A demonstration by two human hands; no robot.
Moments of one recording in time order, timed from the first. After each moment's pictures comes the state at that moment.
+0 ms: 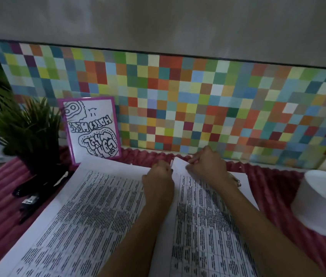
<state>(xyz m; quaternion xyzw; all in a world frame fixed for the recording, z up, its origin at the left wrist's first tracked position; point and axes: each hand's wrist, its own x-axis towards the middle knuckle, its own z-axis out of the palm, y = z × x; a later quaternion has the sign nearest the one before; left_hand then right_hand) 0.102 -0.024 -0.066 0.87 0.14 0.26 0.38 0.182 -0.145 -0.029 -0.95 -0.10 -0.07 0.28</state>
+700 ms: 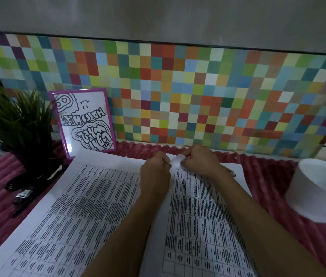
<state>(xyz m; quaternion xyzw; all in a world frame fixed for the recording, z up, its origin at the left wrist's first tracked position) 0.105 -0.024 -0.067 0.87 0.09 0.29 0.39 0.183 -0.146 -0.032 -0.95 -0.17 0.02 0.24</state>
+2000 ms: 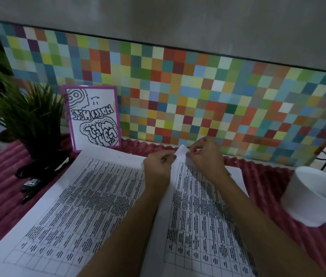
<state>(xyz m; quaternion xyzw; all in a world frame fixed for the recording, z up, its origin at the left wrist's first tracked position) 0.109 -0.020 -0.067 0.73 0.07 0.34 0.59 0.182 -0.149 -0.033 -0.91 -0.17 -0.17 0.35</state>
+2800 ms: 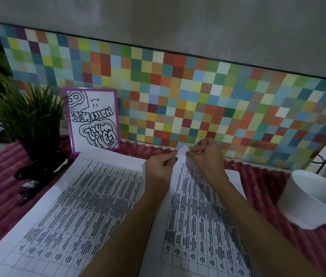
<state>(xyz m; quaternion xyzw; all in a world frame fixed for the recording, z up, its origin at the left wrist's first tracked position) 0.109 -0.023 -0.066 0.73 0.04 0.34 0.59 0.184 -0.150 -0.032 -0.88 -0.14 -0.20 0.41</state>
